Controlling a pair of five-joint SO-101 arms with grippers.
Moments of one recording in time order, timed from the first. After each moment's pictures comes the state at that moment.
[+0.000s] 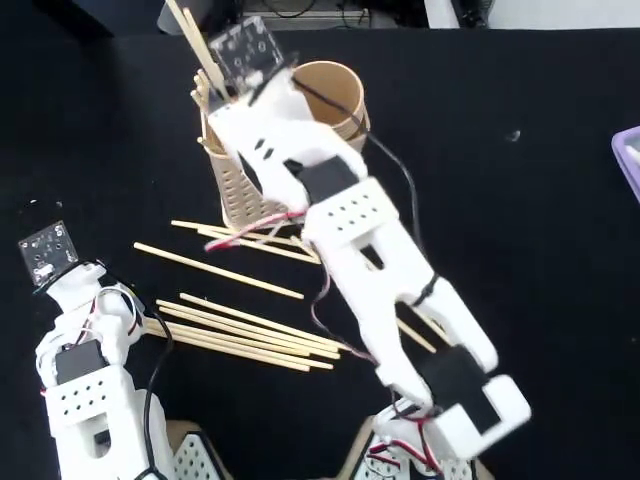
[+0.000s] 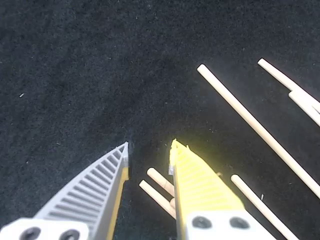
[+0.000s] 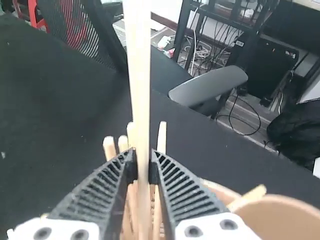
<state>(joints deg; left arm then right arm) -28.7 -72.0 84.4 46.3 5.5 -30.2 -2.9 7.6 25.7 8.3</state>
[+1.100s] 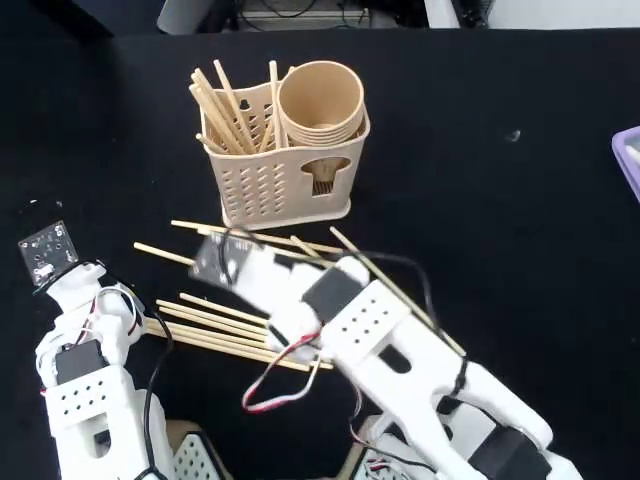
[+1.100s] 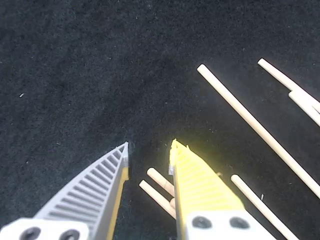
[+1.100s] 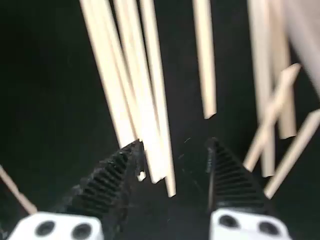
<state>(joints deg) -28.7 -72.0 84.4 46.3 5.5 -43.7 -30.2 45.4 71.5 21.8</state>
